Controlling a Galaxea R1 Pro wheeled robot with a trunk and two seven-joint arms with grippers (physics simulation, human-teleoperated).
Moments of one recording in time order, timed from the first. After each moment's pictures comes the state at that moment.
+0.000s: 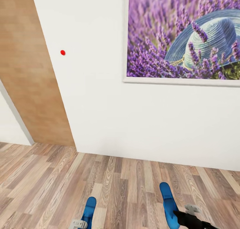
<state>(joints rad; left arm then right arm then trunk) -0.39 0.06 0.26 -0.17 -0.24 -0.06 -0.52 -0.57 -0.27 -0.27 0.08 -0.03 -0.15 0.56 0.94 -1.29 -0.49</state>
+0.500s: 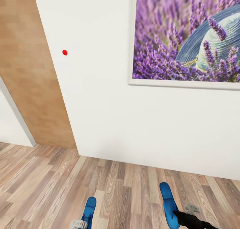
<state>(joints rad) -0.39 0.06 0.26 -0.16 -0.24 -0.06 -0.52 -0.57 -0.27 -0.27 0.08 -0.03 -0.15 0.56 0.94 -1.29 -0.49</state>
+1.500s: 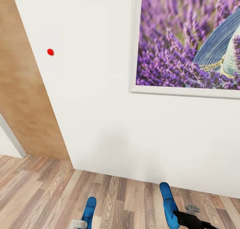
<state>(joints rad) -0.39 0.06 0.26 -0.16 -0.24 -0.06 -0.52 -0.57 -0.27 -0.27 0.08 -0.03 -0.15 0.56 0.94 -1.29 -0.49</state>
